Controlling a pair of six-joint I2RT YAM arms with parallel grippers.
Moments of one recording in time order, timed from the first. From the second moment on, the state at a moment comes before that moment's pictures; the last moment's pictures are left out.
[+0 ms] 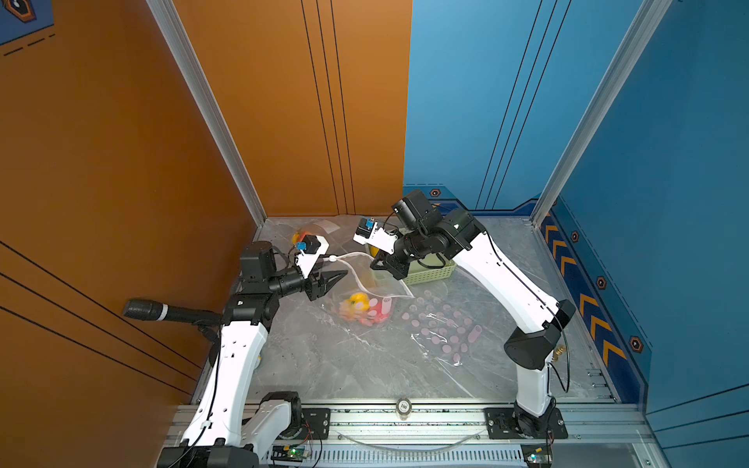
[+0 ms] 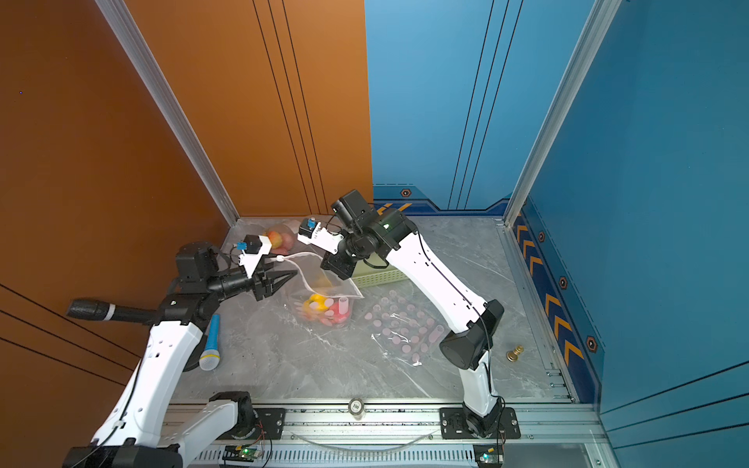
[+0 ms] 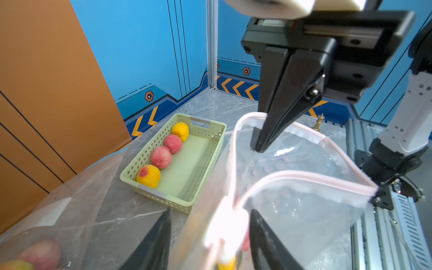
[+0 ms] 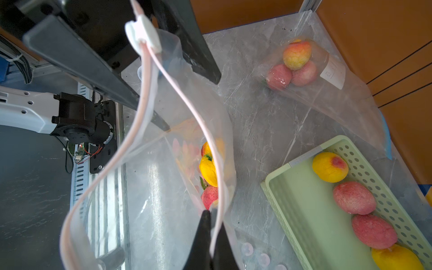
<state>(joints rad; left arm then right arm) 0.03 1.00 1.00 -0.42 0.97 0.37 0.79 1.96 2.34 -1.25 -0.39 -0.39</state>
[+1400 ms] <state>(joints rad) 0.03 0.96 0.97 -0.49 0.92 0.38 0.64 1.43 1.54 -0.94 -0.32 -0.36</state>
